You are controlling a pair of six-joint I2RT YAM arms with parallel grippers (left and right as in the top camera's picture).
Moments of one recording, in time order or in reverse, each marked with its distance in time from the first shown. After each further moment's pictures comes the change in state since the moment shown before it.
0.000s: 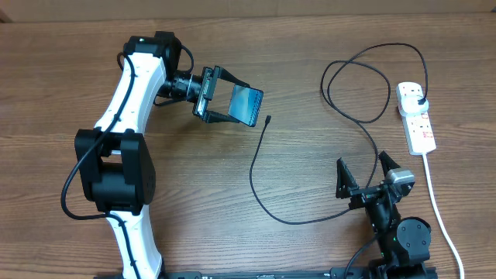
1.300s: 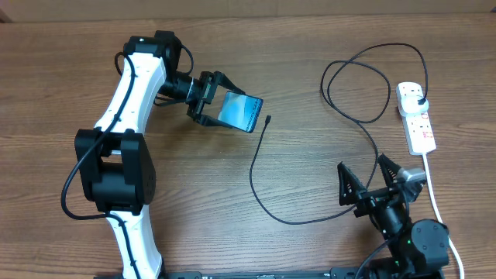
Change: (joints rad) left arm 0.000 0.000 0.000 0.019 -0.216 -0.090; right arm 0.000 0.070 0.261 -0.276 -0.102 0.140
